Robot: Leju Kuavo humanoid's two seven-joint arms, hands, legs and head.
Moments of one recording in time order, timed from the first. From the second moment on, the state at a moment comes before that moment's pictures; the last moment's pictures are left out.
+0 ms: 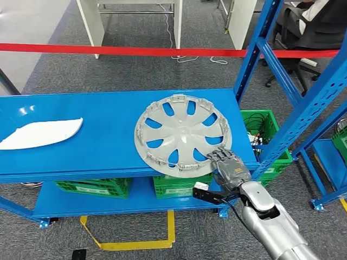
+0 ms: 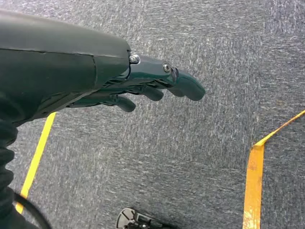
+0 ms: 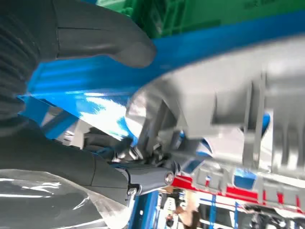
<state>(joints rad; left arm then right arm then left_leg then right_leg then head) -0.09 -0.17 1.25 -0.24 -1.11 0.29 -0.44 -0.34 -0.20 0.43 -1.10 1.15 -0.07 0.01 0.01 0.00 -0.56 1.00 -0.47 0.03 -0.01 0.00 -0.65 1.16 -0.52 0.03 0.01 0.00</state>
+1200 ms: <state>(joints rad) -0.09 -0.17 1.25 -0.24 -1.10 0.18 -0.50 -0.28 -0.19 0.43 -1.18 1.16 -0.11 0.00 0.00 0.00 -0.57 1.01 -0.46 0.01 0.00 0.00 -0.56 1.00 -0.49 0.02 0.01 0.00</state>
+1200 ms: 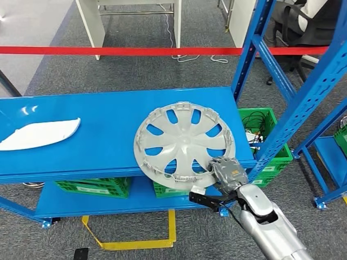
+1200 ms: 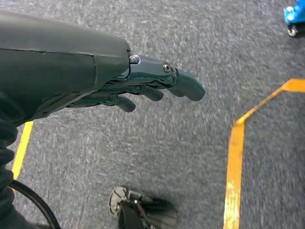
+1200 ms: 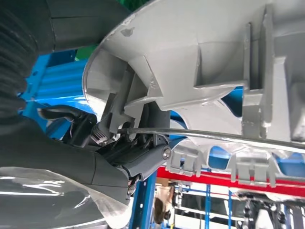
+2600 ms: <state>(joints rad) -0.09 -0.17 1.25 -0.24 -1.11 0.25 -0.49 -0.28 -0.19 0.35 -1.49 1.33 -0.40 -0.01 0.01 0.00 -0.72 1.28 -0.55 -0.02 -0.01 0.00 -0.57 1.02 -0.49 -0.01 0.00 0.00</state>
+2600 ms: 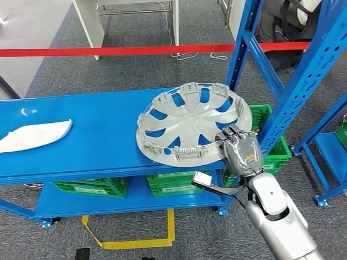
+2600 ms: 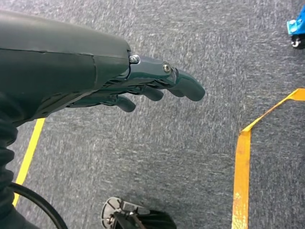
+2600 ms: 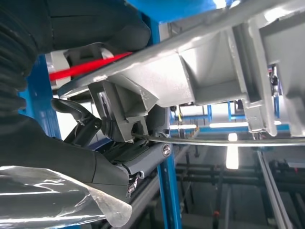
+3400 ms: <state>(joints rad) -0.10 -0.17 1.22 -0.24 -1.13 0.26 -0.49 -0.40 -0.18 0.39 -1.55 1.29 -0.47 -0.11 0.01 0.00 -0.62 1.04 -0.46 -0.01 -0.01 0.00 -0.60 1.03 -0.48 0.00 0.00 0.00</state>
